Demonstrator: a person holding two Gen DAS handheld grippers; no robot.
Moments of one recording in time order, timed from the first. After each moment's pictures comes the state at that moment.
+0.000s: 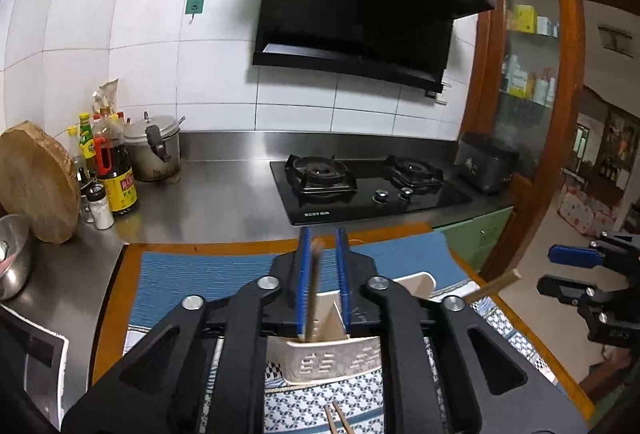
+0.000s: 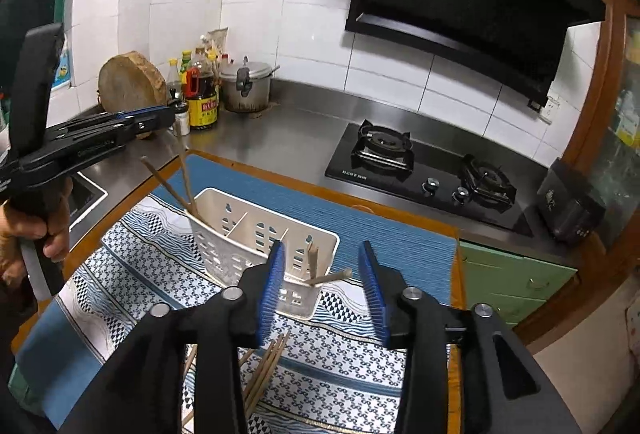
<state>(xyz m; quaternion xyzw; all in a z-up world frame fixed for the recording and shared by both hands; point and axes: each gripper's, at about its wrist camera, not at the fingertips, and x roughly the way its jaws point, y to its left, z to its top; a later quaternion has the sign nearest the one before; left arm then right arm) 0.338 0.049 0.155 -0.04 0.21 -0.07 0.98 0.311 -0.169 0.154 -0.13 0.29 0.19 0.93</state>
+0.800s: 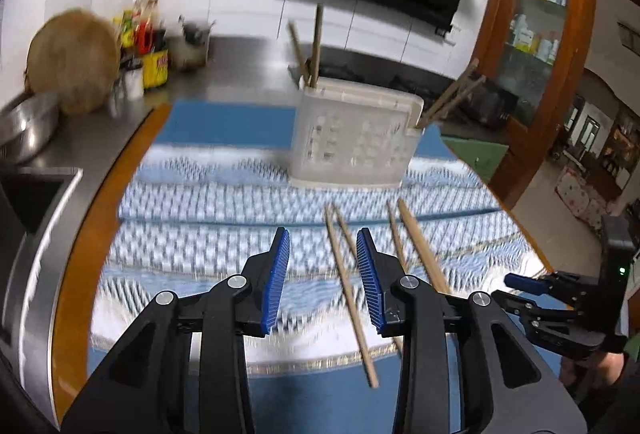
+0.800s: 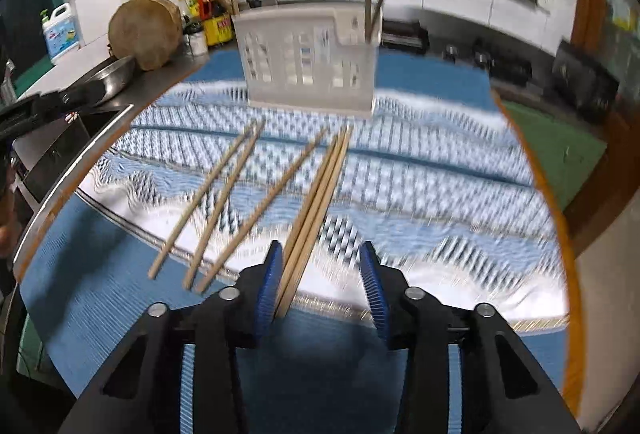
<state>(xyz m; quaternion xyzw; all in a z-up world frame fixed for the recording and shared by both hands) 0.164 0.067 0.021 -0.09 0.32 -0.06 0.94 0.180 -0.188 -0.040 -0.05 0.42 0.19 0.88</state>
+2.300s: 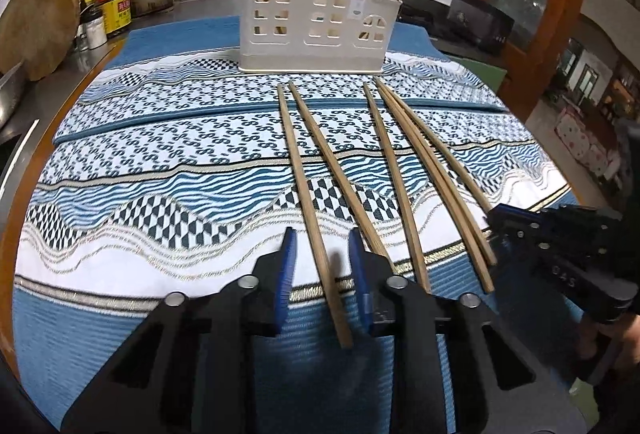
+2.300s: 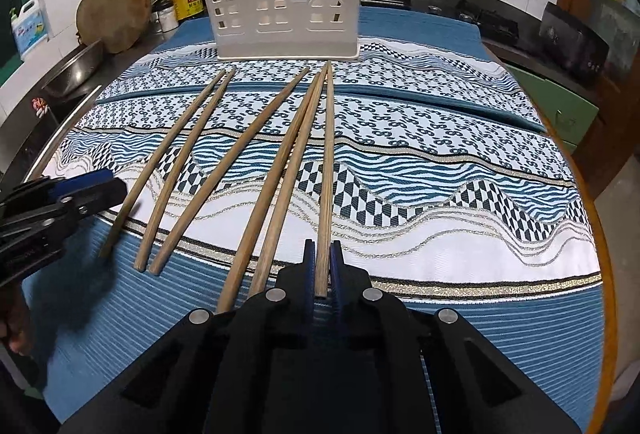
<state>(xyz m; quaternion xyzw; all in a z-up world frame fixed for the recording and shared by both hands) 0.175 -0.002 -0.069 -0.04 0.42 -0.08 0.90 0.192 -0.180 -0.080 -0.06 0.45 0.14 0.88</state>
